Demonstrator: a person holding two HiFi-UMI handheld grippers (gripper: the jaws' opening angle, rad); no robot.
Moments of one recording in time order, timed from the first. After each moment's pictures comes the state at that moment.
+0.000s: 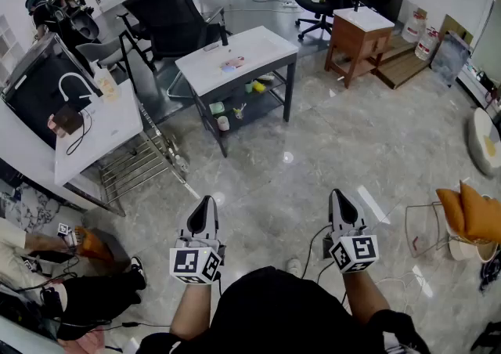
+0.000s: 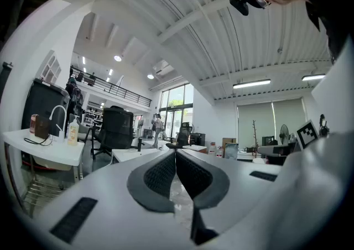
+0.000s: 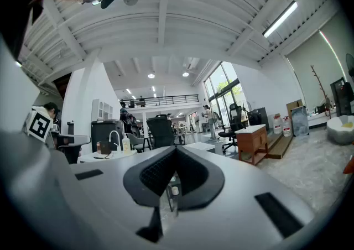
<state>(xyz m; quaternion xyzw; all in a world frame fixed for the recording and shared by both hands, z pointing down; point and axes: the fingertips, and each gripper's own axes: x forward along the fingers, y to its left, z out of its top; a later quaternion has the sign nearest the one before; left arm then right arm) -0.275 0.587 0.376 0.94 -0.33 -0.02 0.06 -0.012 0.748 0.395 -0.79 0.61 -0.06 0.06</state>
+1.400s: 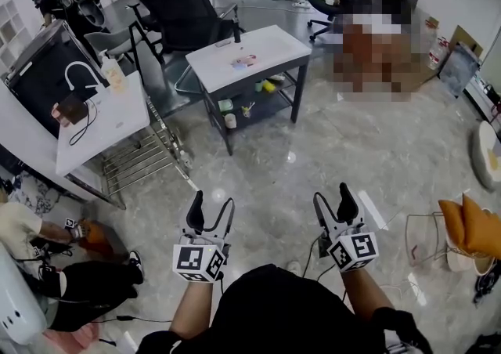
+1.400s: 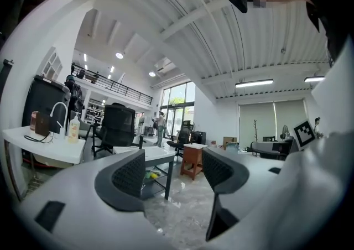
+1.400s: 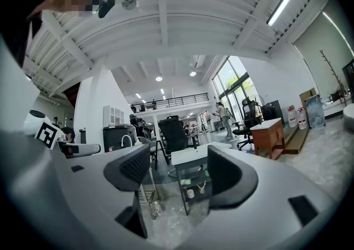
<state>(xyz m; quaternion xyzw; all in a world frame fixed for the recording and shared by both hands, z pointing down) -0.275 0.568 0.384 0.94 -0.33 -0.01 0.07 -0.036 0.703 0.389 -0.75 0.65 -0.07 0.09</state>
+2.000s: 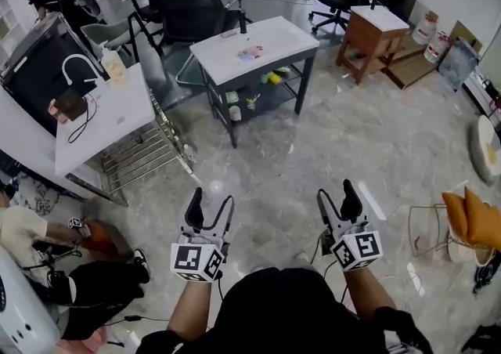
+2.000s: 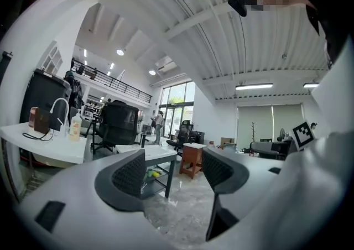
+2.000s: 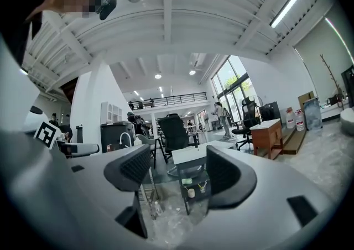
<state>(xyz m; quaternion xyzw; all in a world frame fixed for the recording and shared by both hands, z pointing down) -0.325 0.529 0.384 0.94 -0.32 -0.01 0.08 -0.085 0.670 0.384 -0.76 0.64 -0.07 0.07</state>
